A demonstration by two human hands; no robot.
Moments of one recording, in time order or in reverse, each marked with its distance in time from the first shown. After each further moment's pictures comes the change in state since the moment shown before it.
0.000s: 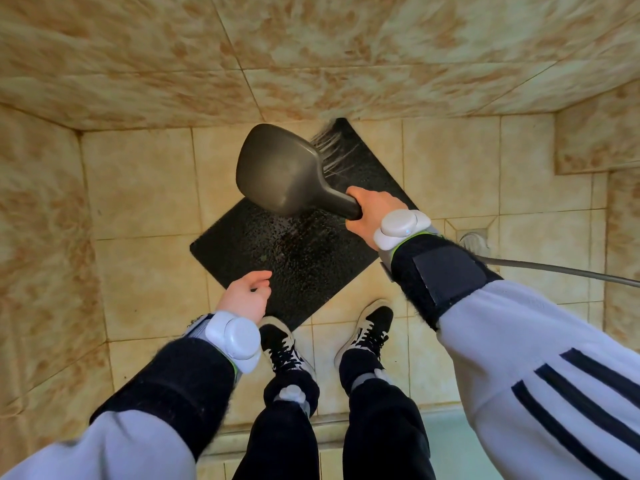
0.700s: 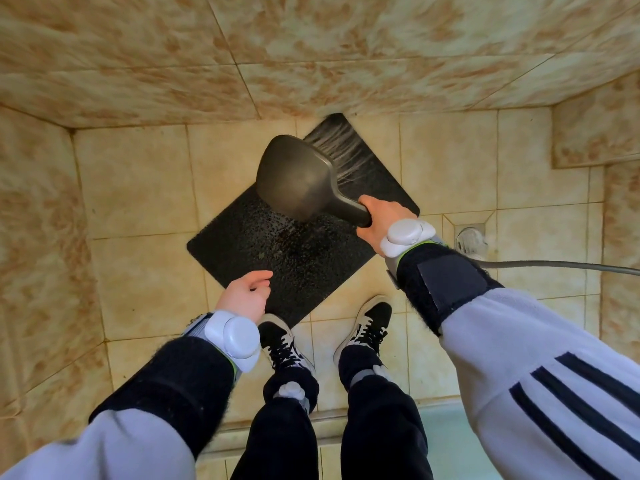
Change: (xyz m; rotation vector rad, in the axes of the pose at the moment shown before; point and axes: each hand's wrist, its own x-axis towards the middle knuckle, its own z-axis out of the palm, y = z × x) left_hand 0.000 -0.001 0.002 0.030 -0.011 0.005; right_hand -0.004 0.023 0.018 -0.001 -0.001 0.088
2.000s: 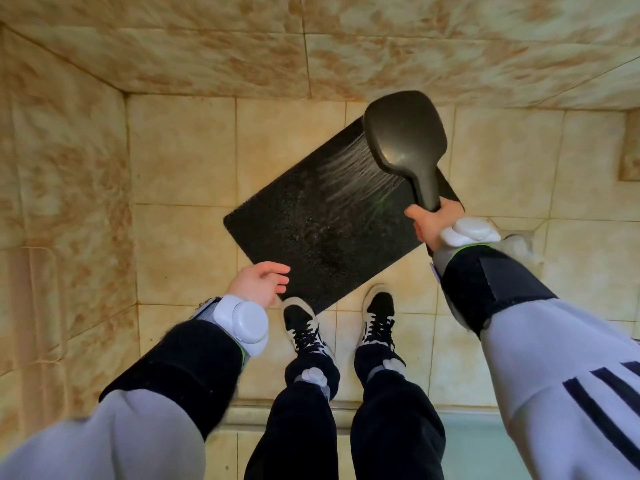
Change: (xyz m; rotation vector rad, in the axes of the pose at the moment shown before) left_hand -0.005 -0.029 -0.032 -0.149 0.044 -0.065; right_hand 0.024 0.008 0.056 0.815 0.262 0.352
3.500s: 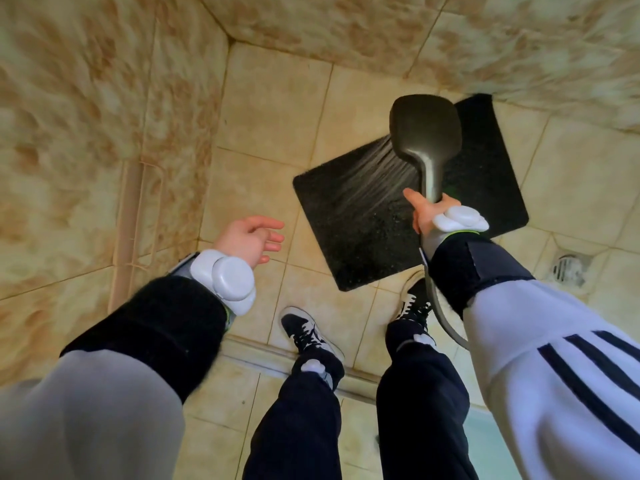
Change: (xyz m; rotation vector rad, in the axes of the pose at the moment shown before) left_hand -0.057 -0.054 -0.132 -0.203 0.140 -0.005; right_hand -0.076 -0.039 0.115 -0.213 -0.089 0.022
